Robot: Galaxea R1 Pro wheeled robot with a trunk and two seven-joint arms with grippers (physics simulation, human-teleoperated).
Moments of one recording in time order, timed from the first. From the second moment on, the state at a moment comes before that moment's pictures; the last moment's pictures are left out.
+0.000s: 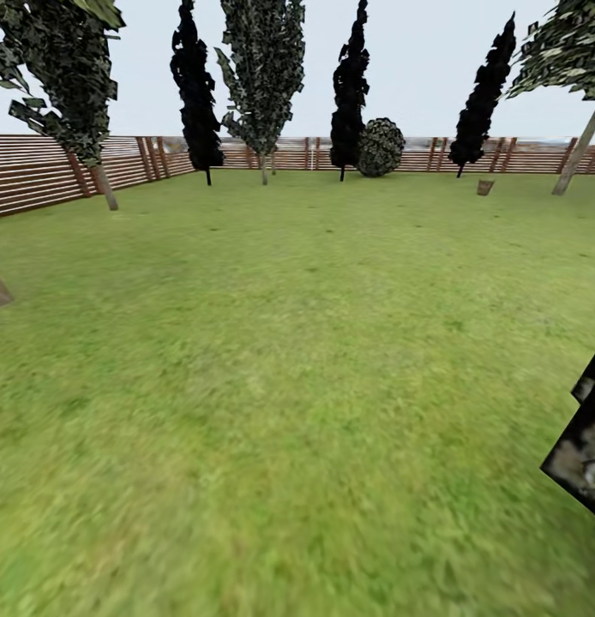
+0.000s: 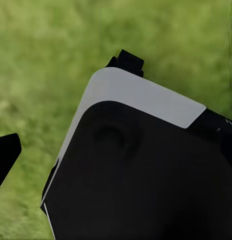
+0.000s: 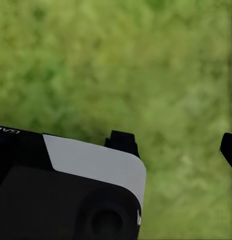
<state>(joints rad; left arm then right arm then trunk) -0.36 0.01 0.06 0.05 0.39 0.14 0.17 -0.33 0.00 0.02 0.03 0.17 -0.15 0.01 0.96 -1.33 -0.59</state>
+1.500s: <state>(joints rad) -0.36 0.01 0.06 0.05 0.39 0.14 0.17 -0.33 0.00 0.02 0.03 0.16 -0.15 0.01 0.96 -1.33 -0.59</state>
